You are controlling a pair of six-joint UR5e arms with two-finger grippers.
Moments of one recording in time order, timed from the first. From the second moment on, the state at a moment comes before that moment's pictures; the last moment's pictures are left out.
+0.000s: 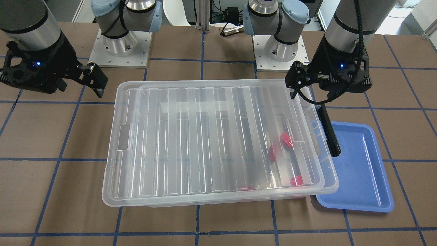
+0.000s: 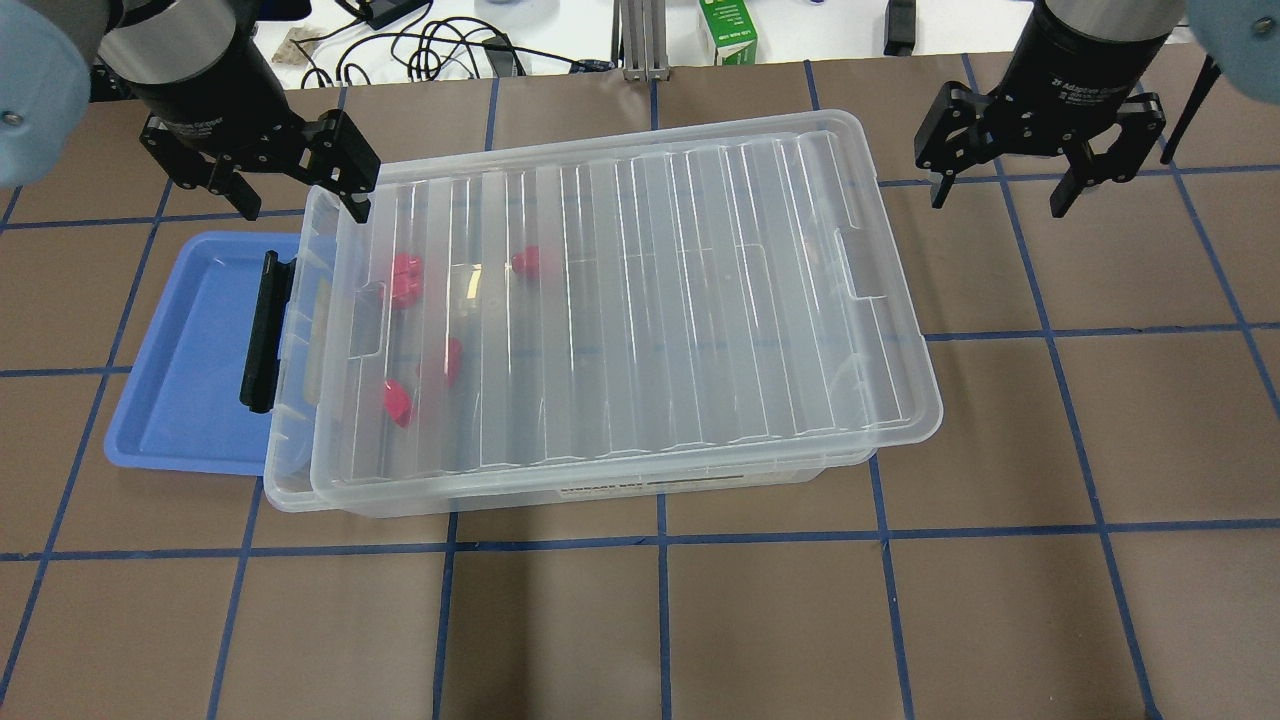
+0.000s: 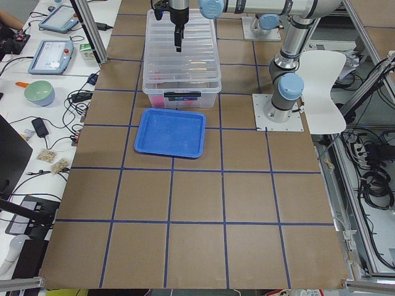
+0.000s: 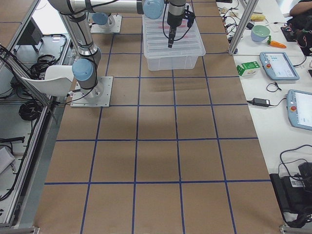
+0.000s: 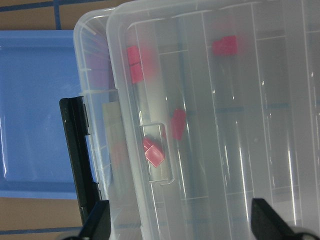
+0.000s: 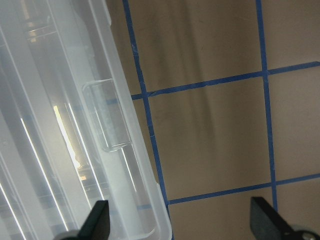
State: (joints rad) left arm -1.53 -1.62 -1.50 -1.57 1.60 0.11; right arm 1.53 -1.53 1.49 -1.48 -1.58 0.14
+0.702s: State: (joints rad) left arm -1.53 -1.62 -1.50 -1.57 1.59 0.11; right arm 1.55 -1.59 1.50 -1.40 -1.58 0.10
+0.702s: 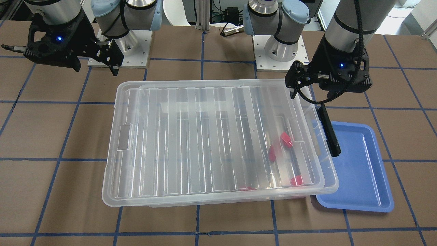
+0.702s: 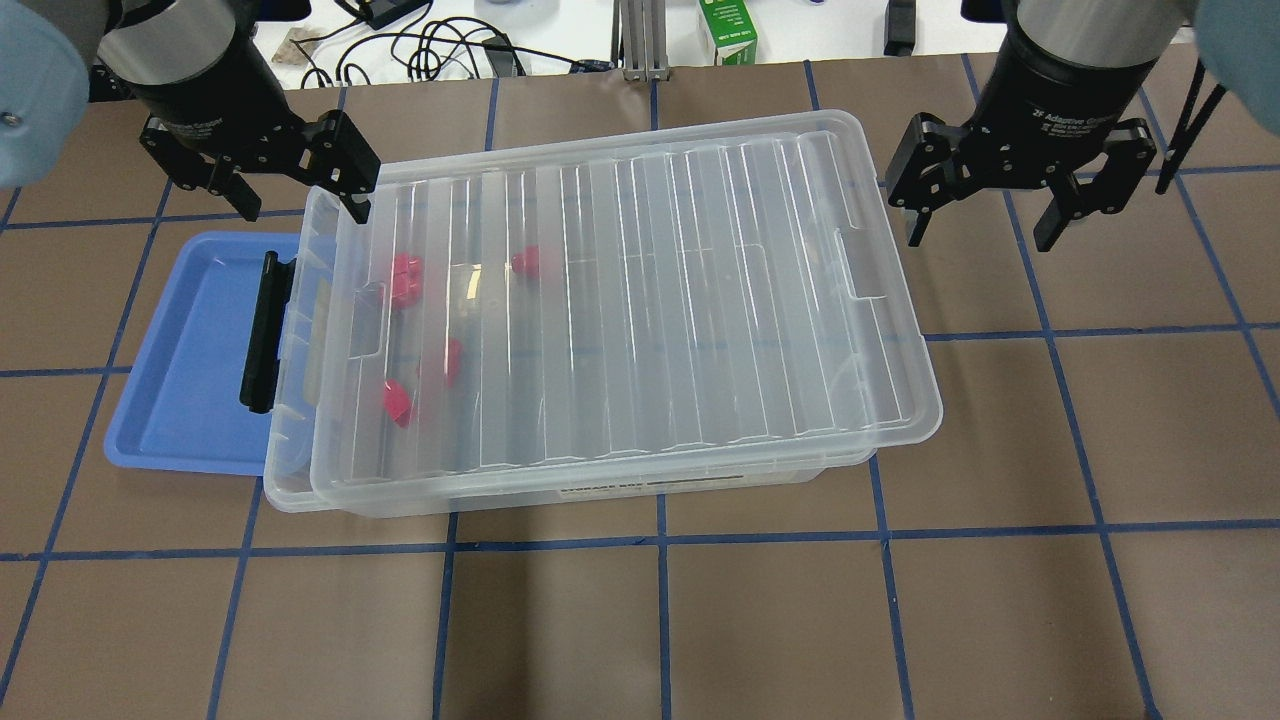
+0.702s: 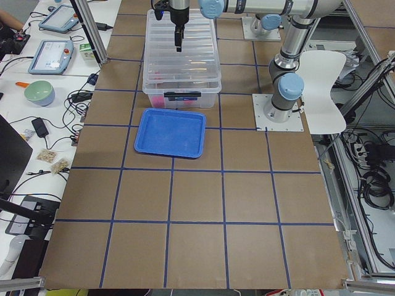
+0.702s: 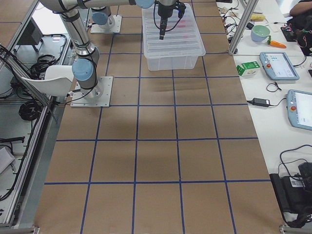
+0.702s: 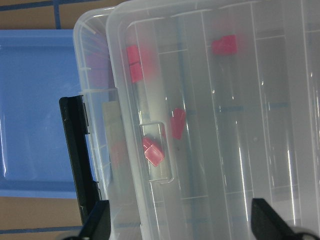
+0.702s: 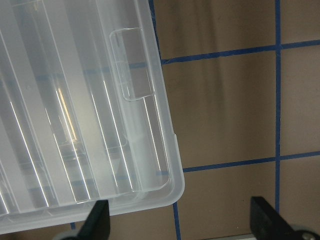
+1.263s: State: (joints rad) left arm -1.53 -1.62 -1.50 -1.57 1.59 0.11; right arm 1.53 -1.59 1.51 -1.39 -1.57 0.09
